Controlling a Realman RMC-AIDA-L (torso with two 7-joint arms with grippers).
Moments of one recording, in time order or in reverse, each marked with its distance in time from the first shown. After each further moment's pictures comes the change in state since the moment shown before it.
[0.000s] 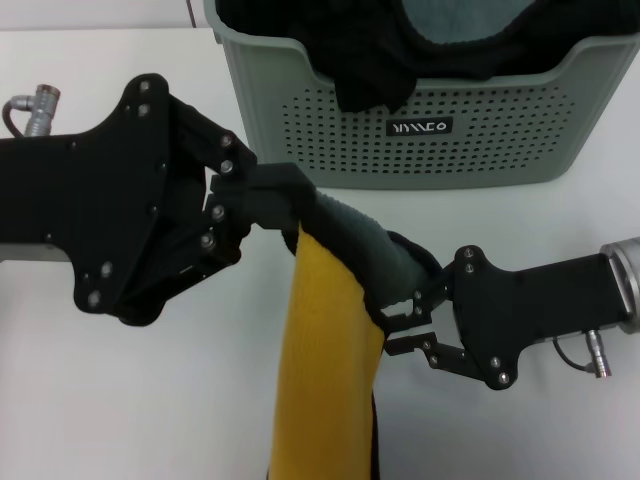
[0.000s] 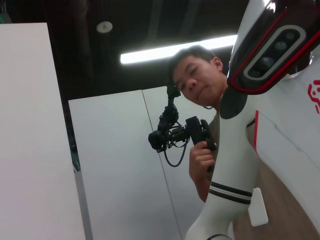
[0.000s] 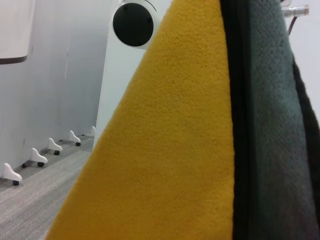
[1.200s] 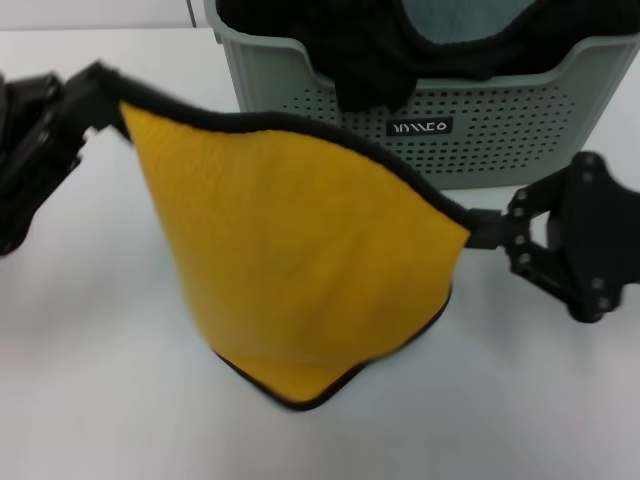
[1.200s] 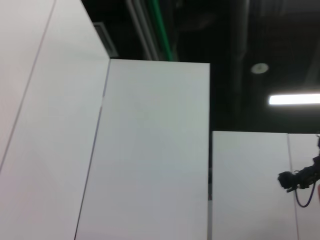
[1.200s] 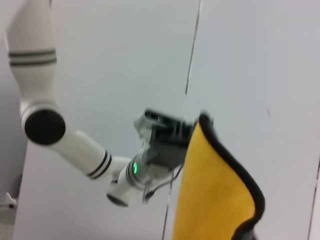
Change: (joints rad) left arm 0.157 -0.022 -0.246 -0.204 -0.011 -0.005 -0.152; right arm -0.277 0.022 0.182 -0.414 0.123 0.089 0.284
